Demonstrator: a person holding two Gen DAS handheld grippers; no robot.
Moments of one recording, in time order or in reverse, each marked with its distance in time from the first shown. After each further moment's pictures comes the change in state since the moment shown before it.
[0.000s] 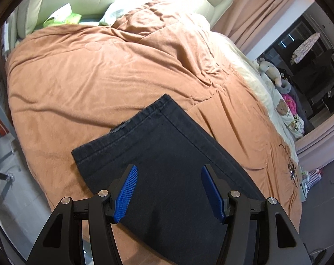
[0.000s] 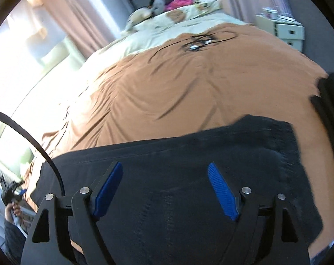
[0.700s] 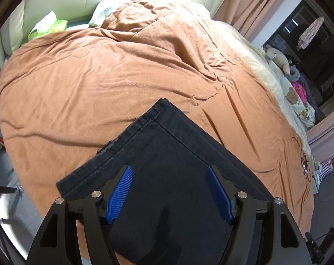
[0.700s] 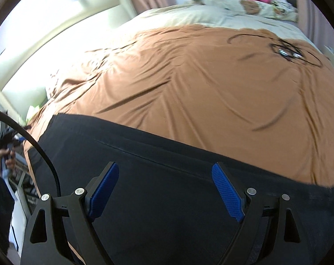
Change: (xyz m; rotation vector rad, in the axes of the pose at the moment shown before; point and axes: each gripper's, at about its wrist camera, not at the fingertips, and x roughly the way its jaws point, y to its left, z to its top) left arm 0.040 -0.022 0.034 0.068 0.058 0.089; right arm 0.128 0.122 0.036 -0.358 0.169 0.120
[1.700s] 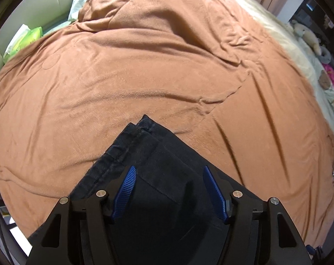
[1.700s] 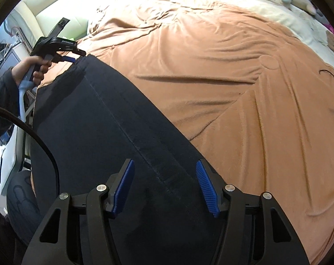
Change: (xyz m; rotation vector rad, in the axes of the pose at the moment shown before) left arm 0.118 -0.055 0.068 0.026 0.163 0.232; right arm 0.151 0.068 0.067 -0.423 0.238 0.173
